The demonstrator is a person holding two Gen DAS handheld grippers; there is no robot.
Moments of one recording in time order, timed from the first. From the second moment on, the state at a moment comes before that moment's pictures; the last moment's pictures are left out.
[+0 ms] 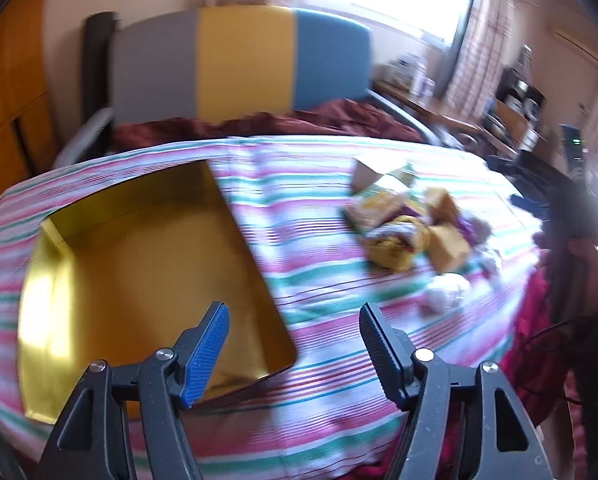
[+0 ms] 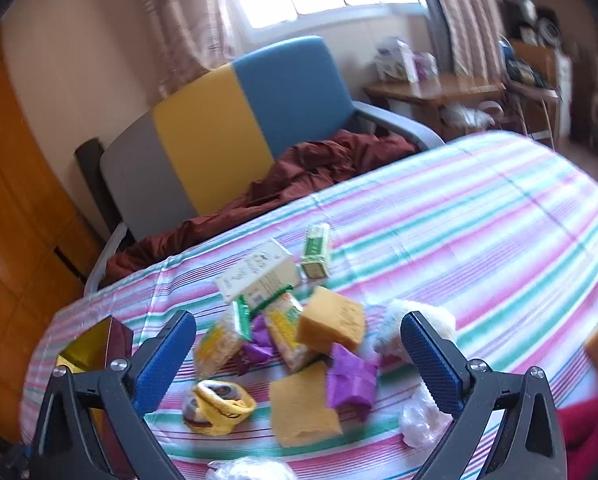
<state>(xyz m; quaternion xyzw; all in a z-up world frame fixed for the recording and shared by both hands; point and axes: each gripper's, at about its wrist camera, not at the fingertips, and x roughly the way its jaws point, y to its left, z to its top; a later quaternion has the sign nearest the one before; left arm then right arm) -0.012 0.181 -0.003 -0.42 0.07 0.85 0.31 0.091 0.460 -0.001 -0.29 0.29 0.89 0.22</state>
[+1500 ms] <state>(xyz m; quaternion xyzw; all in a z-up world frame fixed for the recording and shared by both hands) -0.017 0.253 -0.033 -0.41 0.07 0.82 0.38 0.062 0.437 -0.021 -0.36 0.28 0.88 0.13</state>
